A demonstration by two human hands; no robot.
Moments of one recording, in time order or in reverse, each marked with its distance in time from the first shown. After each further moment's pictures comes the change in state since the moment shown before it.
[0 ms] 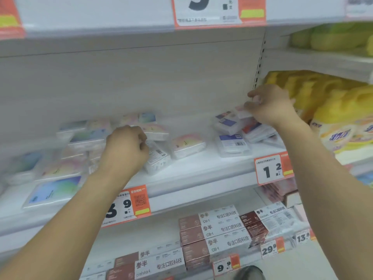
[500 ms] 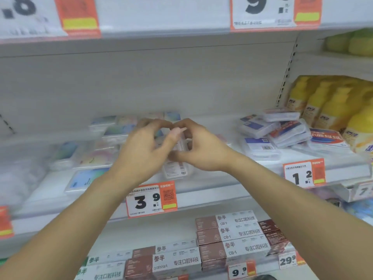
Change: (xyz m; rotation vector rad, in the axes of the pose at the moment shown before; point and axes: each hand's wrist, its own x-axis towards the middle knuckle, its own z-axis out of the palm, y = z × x) left_hand -0.029 -0.010 -0.040 -0.335 -0.012 0.069; right_hand -0.113 -0.147 0.082 0.487 -0.530 -0.426
